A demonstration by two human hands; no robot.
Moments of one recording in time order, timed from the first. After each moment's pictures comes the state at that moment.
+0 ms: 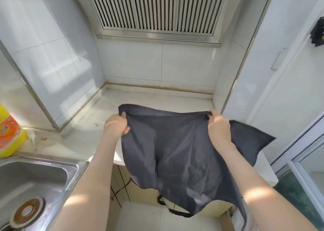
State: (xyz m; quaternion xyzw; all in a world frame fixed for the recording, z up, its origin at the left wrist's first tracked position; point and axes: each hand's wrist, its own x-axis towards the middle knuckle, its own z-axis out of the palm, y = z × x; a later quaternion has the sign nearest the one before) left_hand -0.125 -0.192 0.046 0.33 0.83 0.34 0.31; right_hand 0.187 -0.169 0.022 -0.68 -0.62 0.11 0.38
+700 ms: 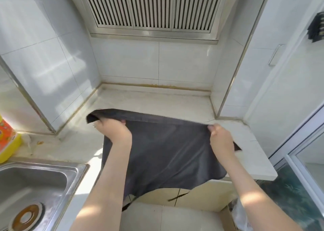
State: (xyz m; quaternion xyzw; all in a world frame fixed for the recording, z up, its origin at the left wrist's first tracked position) left_hand -0.097 -0.199 0.050 0.06 0.48 0.83 0.27; right_hand 0.187 -0.196 -0.013 -0.74 -0.57 0.18 0.31
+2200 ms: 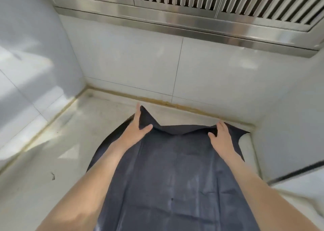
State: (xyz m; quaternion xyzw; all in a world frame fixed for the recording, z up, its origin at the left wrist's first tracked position) left_hand -0.164 0.175 -0.093 0.54 0.63 0.36 0.42; right_hand 0.152 0.233 -0.108 -0.68 -0.65 0.24 0.23
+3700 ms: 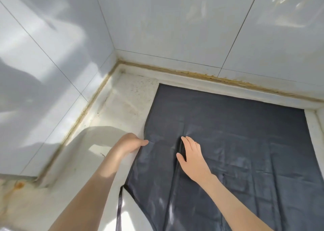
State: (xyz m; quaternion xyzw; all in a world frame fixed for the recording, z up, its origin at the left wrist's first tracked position) left_hand -0.323 0.102 -0.166 0.34 0.79 0.11 0.49; right_hand -0.075 0.095 -0.210 -0.55 -0.76 0.32 0.08
